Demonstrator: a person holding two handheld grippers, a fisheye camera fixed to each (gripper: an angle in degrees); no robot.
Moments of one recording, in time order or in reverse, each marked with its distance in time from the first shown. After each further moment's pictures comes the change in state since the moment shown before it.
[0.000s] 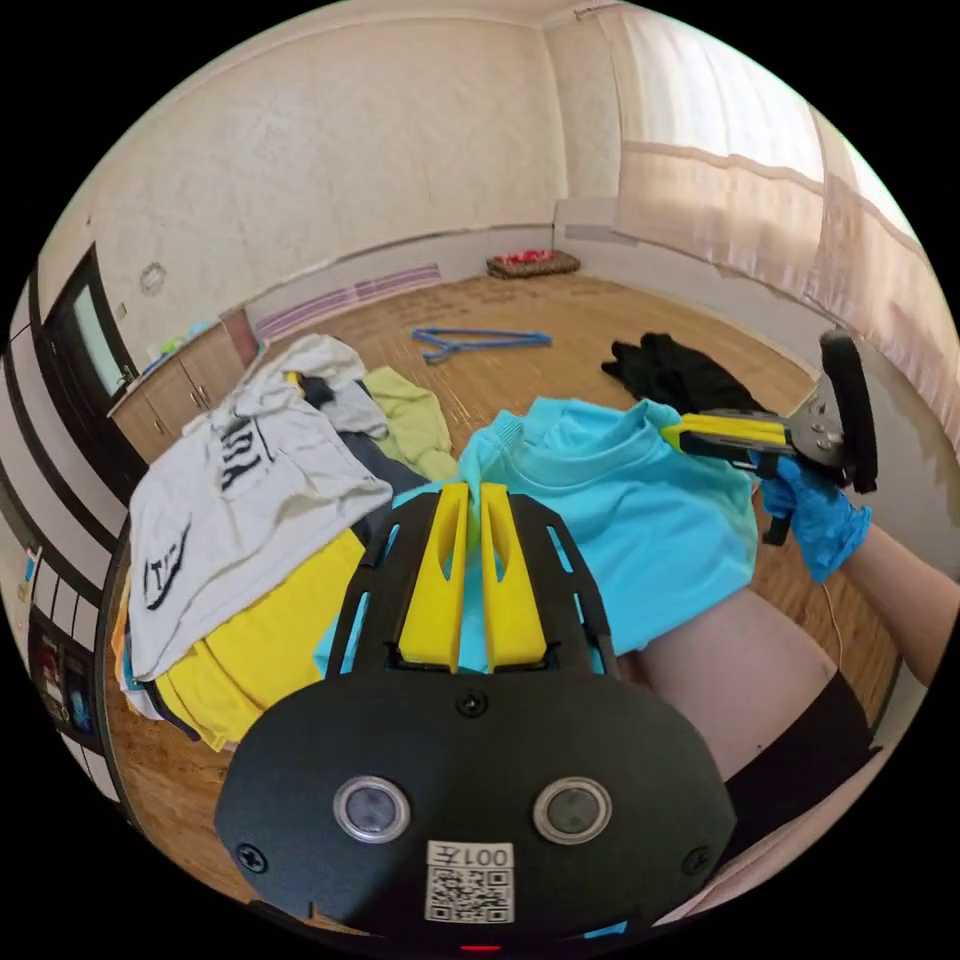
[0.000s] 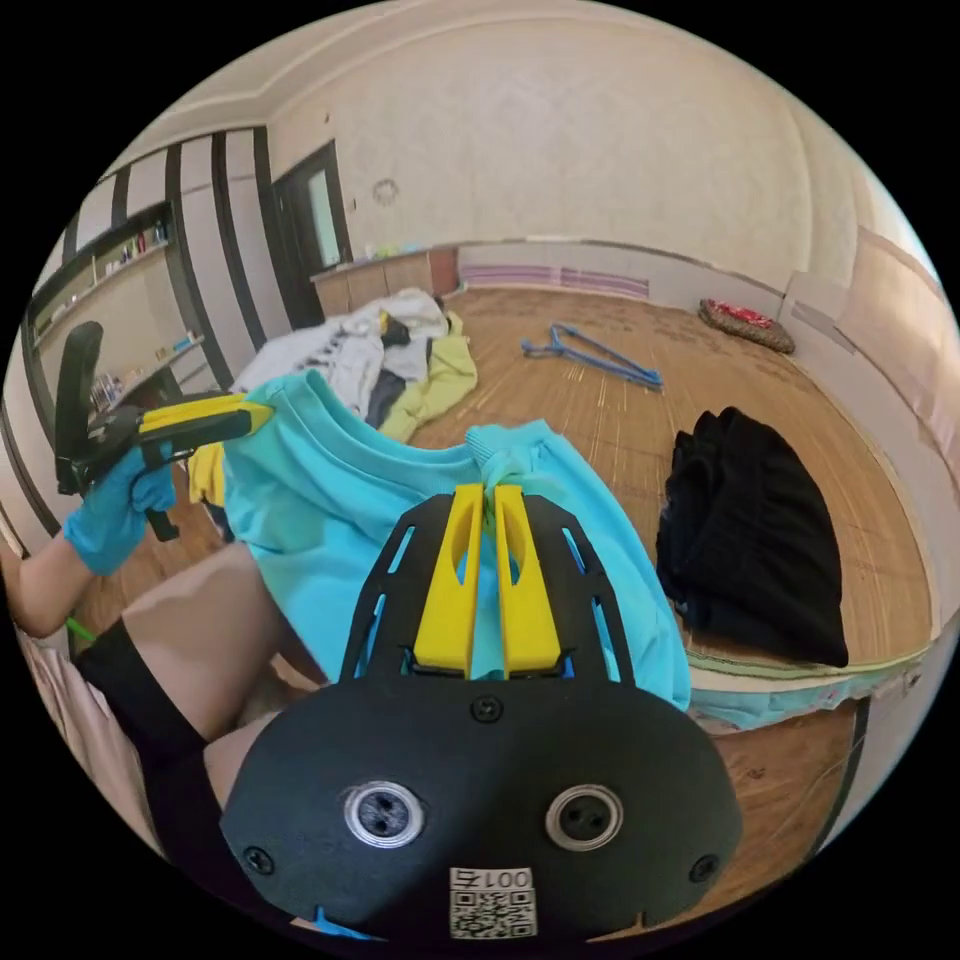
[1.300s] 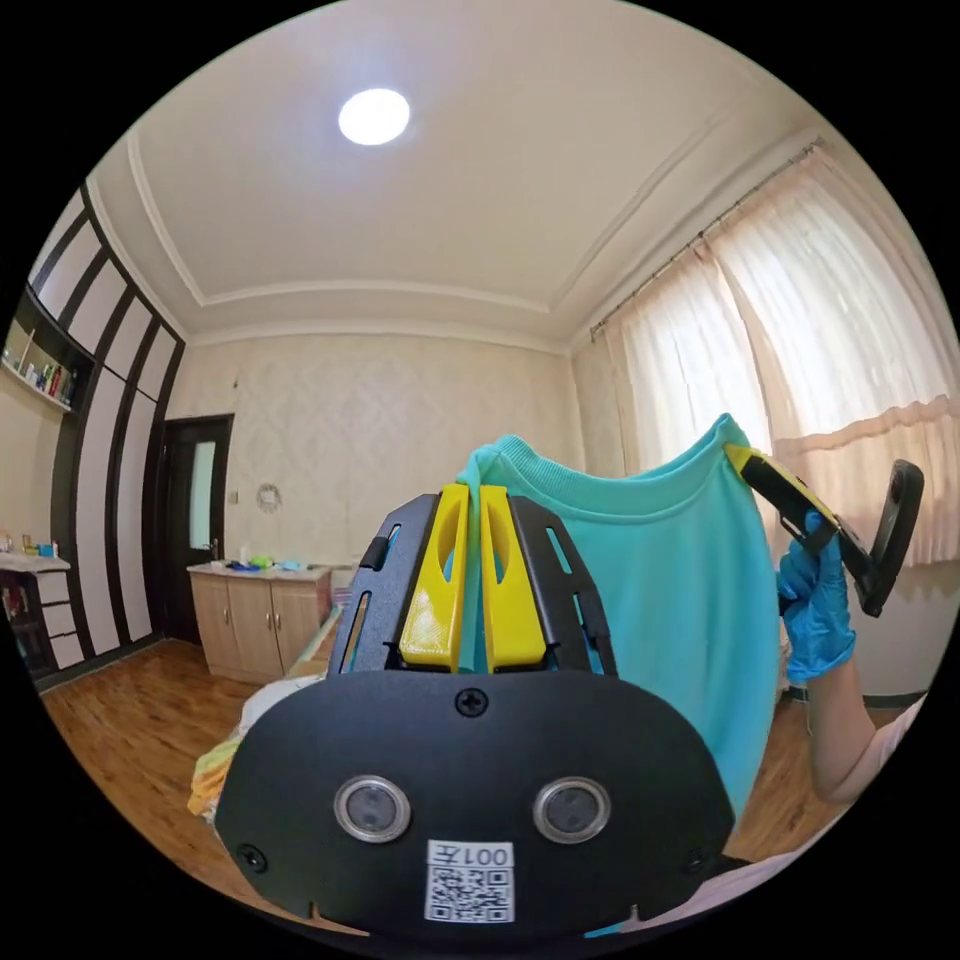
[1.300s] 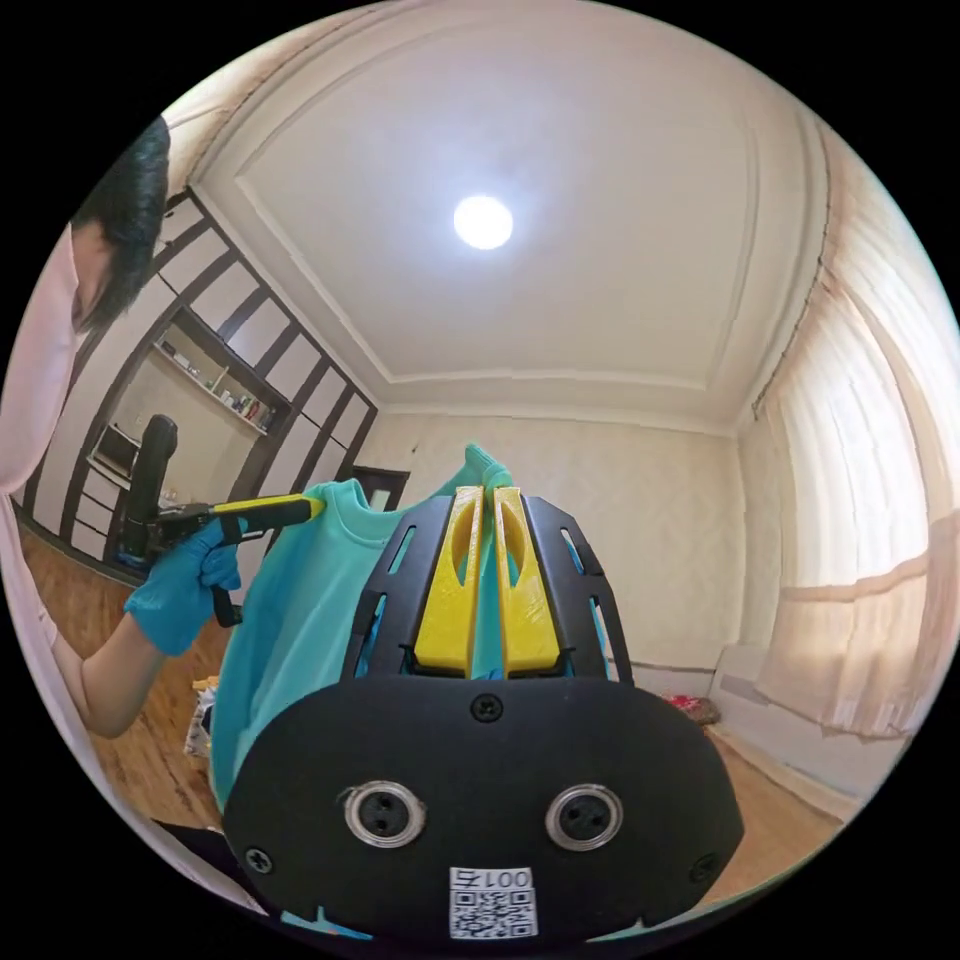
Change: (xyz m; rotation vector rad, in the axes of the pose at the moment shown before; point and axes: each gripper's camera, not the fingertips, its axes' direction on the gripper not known) left arm -0.057 0.081 -0.569 0.924 -0.115 -0.103; right arm -0.221 0.003 -0.562 1.071 0.135 -0.346
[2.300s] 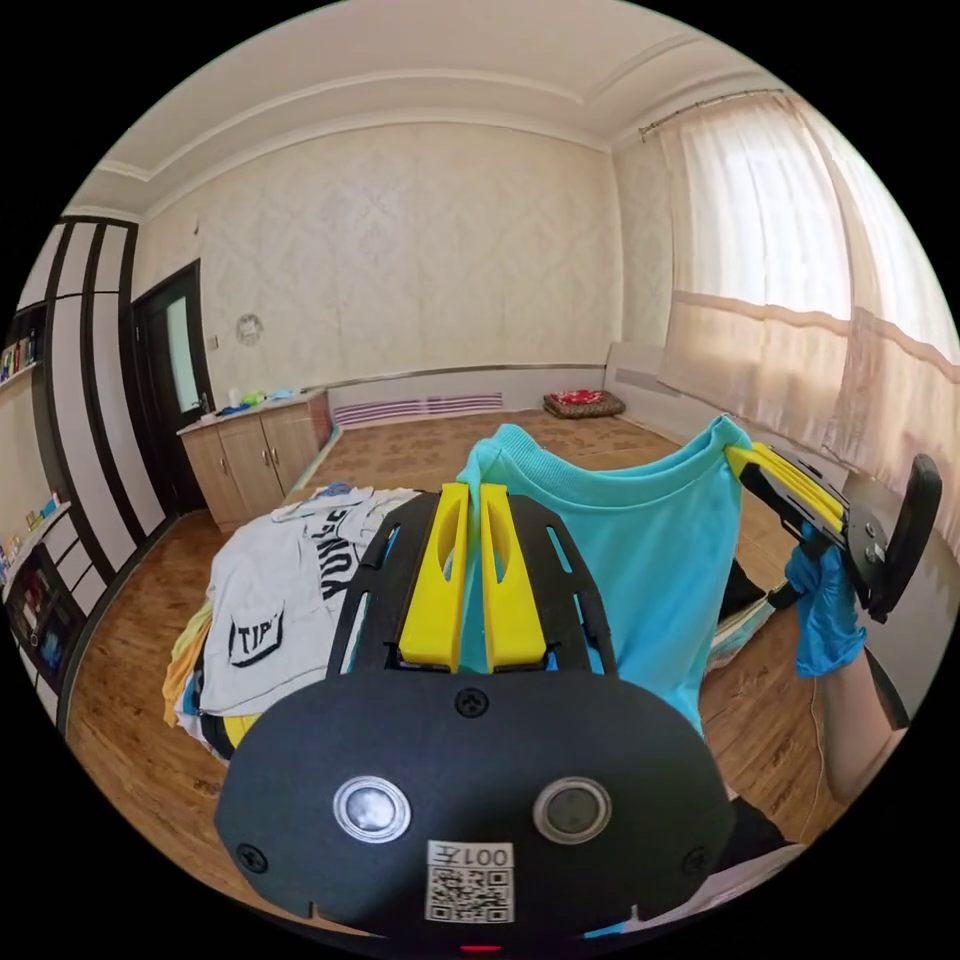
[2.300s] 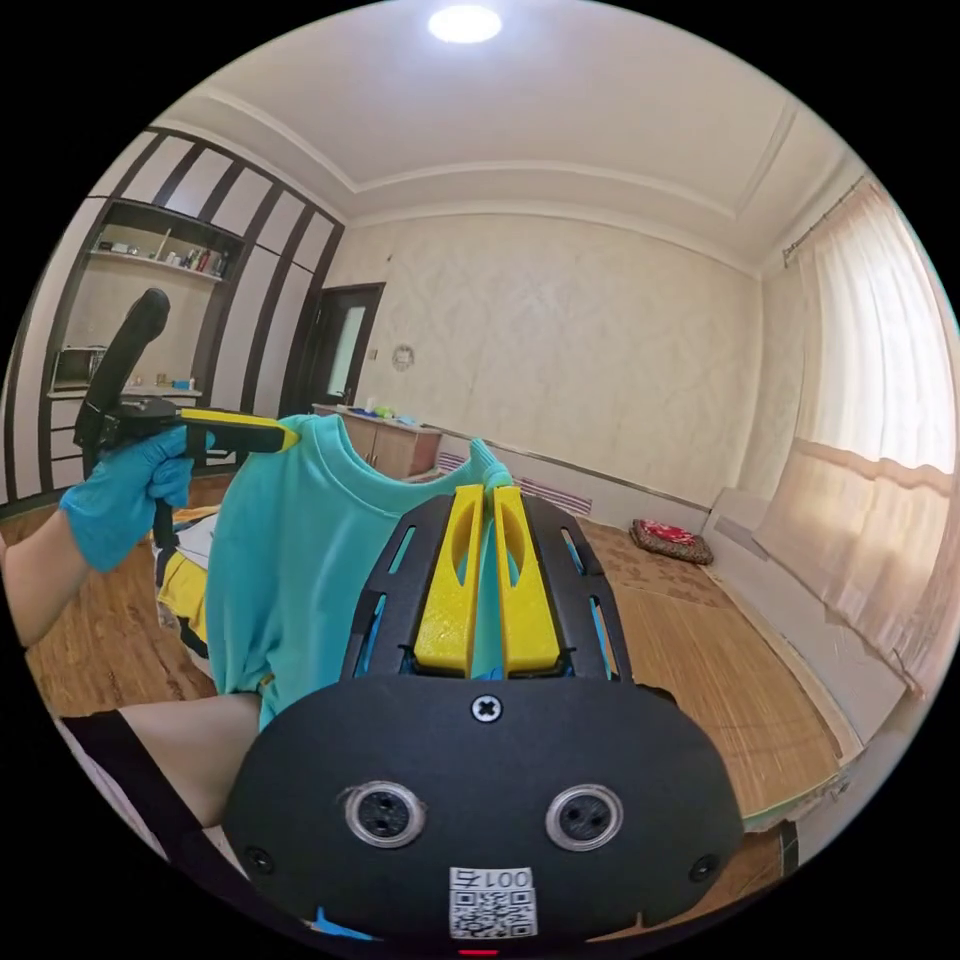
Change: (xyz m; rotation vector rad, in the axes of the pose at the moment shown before) left arm 0.002 0.211 0.286 -0.601 -0.033 -0.020; right arm 0.007 0.266 0.203 -0.560 0.015 0.027
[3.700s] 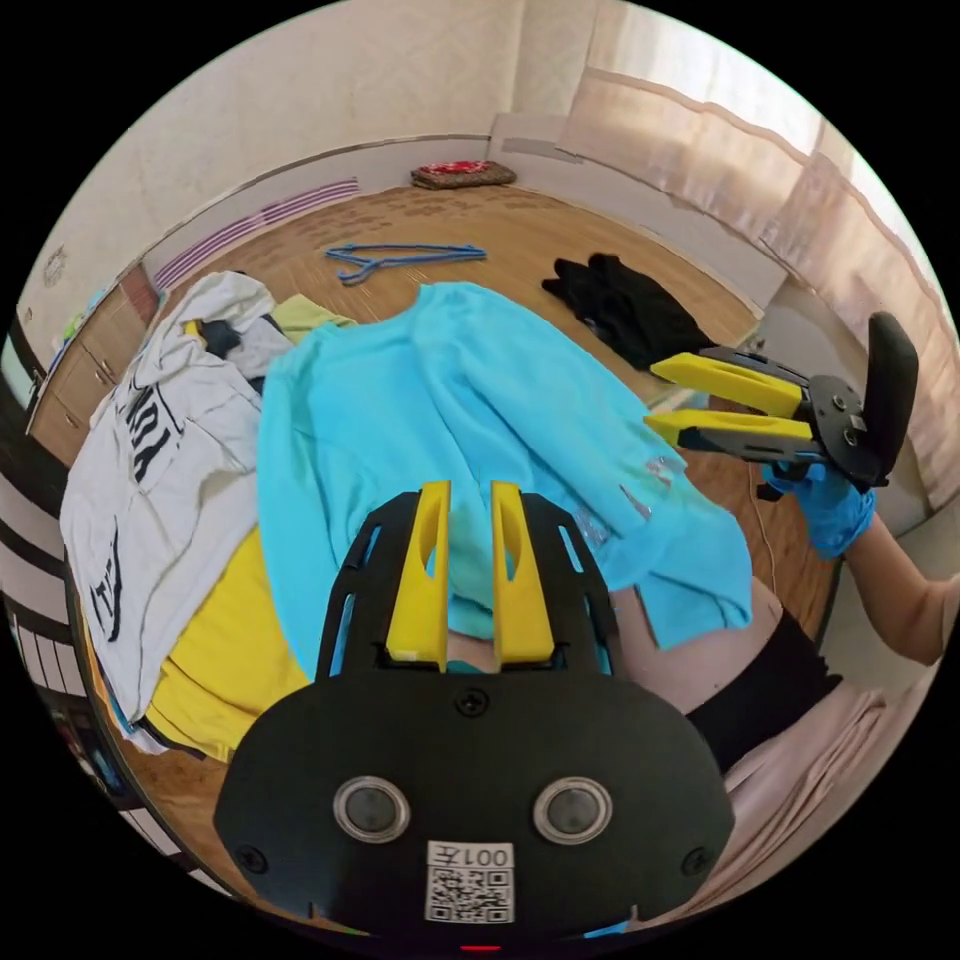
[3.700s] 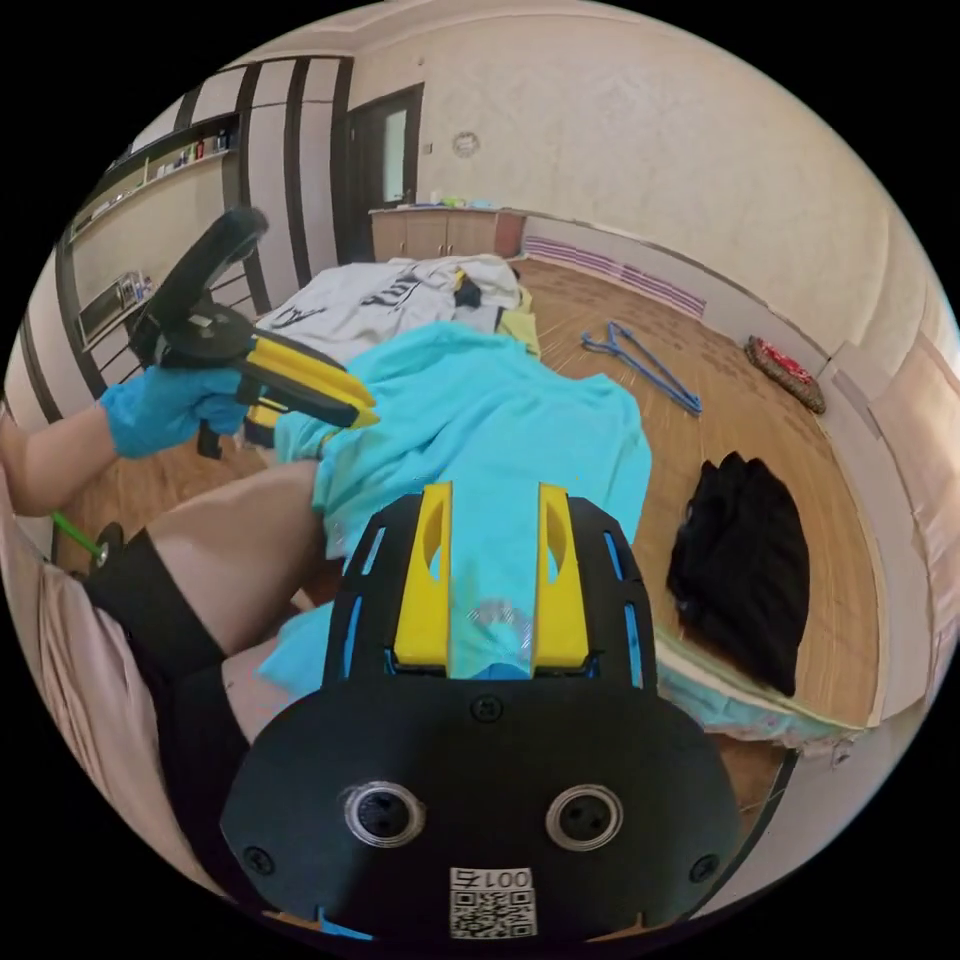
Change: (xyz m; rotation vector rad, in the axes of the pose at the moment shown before) left arm 0.085 0.078 0.363 -0.651 0.335 0.244; right arm -0.059 0.149 0.207 -0.659 -0.312 -0.002
